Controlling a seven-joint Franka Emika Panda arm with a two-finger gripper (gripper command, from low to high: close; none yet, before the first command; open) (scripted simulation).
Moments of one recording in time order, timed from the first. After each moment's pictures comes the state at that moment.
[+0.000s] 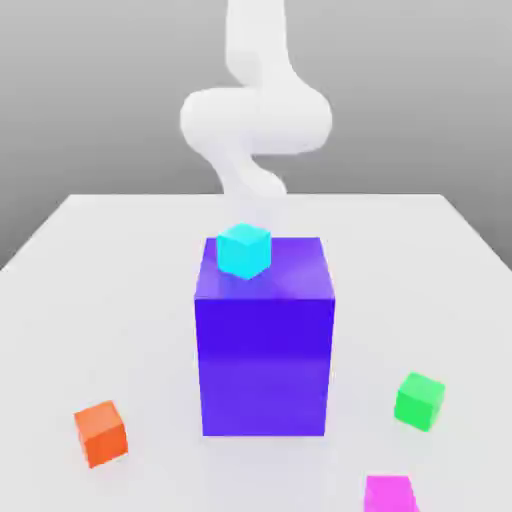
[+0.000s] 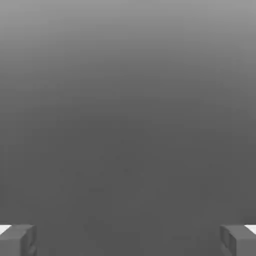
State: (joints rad) arm -0.01 -0.71 0.03 -2.30 -0.01 2.33 0.83
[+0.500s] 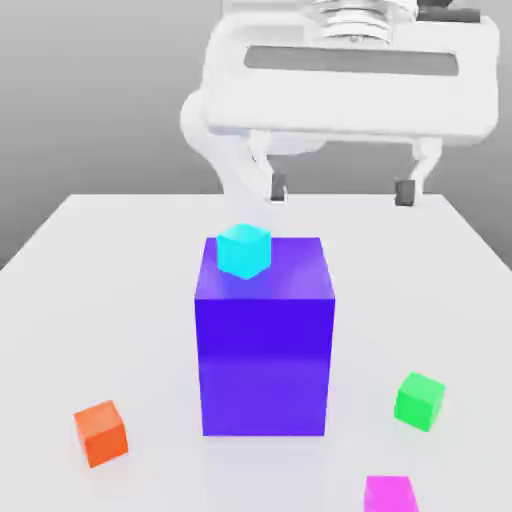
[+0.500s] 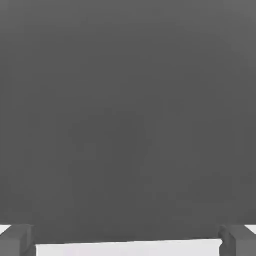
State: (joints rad) arm -0.03 -0.16 0.17 -2.30 -0.11 2.49 1.03
